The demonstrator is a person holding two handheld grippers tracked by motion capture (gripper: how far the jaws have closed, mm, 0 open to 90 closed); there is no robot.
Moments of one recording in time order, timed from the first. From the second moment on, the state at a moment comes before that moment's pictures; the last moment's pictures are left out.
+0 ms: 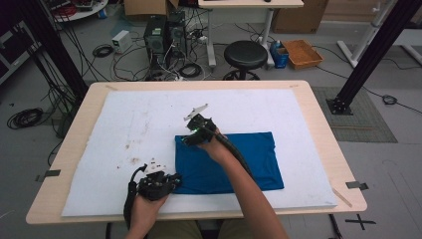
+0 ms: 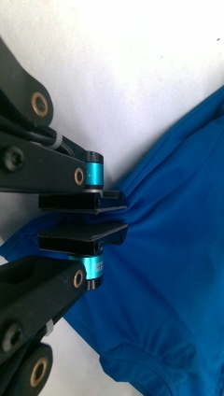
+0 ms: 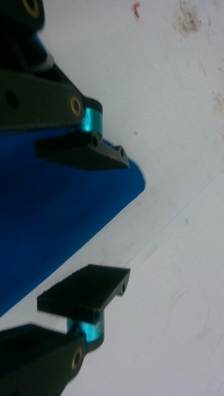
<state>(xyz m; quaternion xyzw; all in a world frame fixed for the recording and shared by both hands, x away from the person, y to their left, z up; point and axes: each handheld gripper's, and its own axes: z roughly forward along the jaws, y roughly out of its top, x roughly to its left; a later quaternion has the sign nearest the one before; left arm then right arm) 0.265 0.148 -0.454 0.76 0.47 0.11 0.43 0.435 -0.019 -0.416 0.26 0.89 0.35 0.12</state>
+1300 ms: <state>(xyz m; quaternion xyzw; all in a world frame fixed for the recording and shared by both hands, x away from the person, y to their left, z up) 0.292 0.079 -0.406 0.74 0.33 0.04 0.58 0.424 -0.146 -0.382 0.32 0.81 0.47 0.14</state>
